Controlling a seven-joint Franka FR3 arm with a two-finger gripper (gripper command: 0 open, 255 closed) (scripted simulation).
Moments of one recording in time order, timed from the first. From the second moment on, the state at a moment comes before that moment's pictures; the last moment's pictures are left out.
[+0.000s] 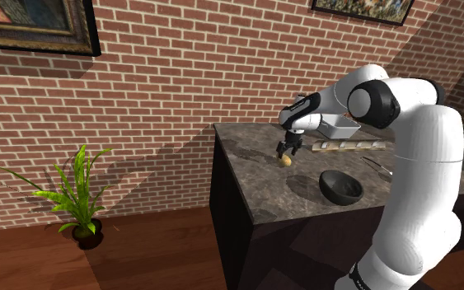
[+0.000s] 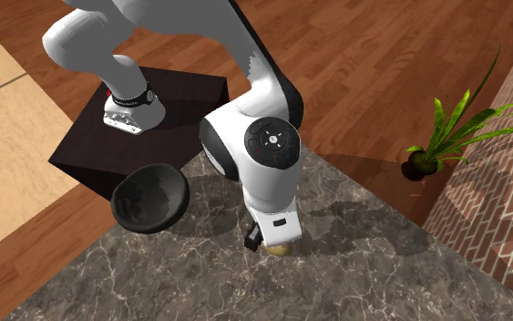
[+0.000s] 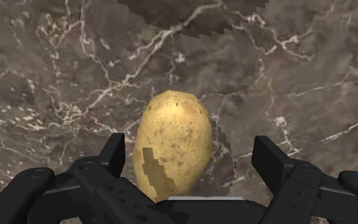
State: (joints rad) arm -0.31 0.40 -0.32 -1.94 0.14 2.35 -0.37
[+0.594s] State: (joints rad) arm -0.34 0.49 -0.30 -1.91 0.18 2.42 -0.40
